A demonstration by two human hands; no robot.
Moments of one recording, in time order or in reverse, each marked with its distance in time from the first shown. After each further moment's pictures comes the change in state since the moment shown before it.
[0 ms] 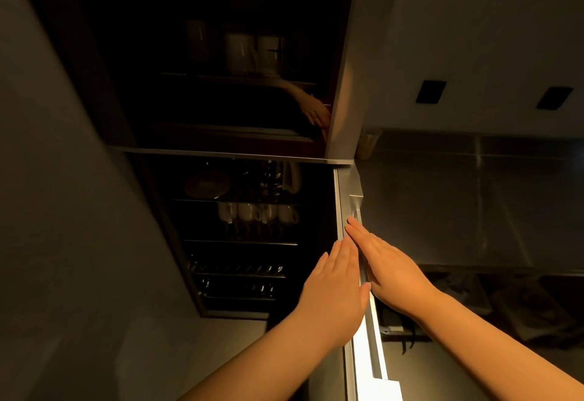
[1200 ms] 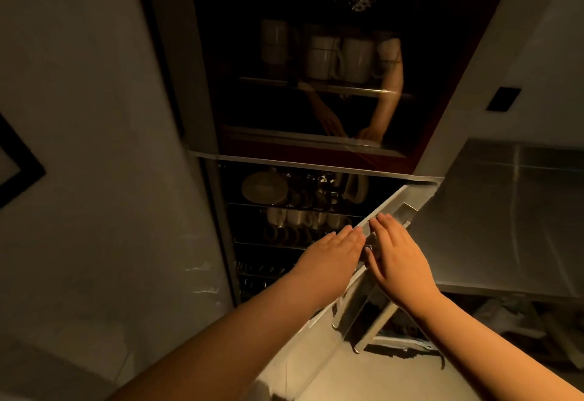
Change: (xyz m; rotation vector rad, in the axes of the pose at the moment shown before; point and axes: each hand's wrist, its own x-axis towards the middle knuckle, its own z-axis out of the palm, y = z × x) left_hand 0.006 -0.174 -0.076 0.339 -0.034 0.193; right_hand 0.111 -0.116 0.049 -0.192 0.154 0.157
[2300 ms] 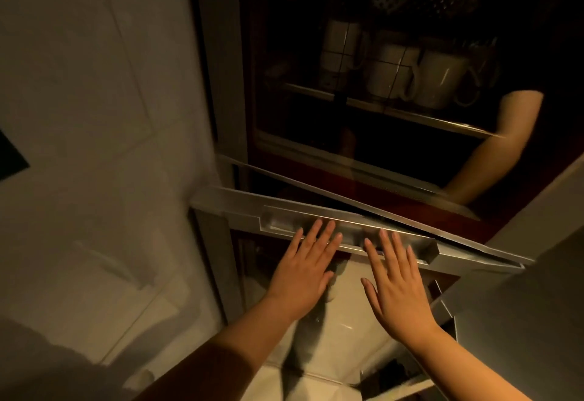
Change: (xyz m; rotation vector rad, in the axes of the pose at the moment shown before) left_hand 0.041 -0.088 0.074 0.242 0.245 -0.444; right_hand 0.094 0.032 0.085 -0.118 0.007 -0.343
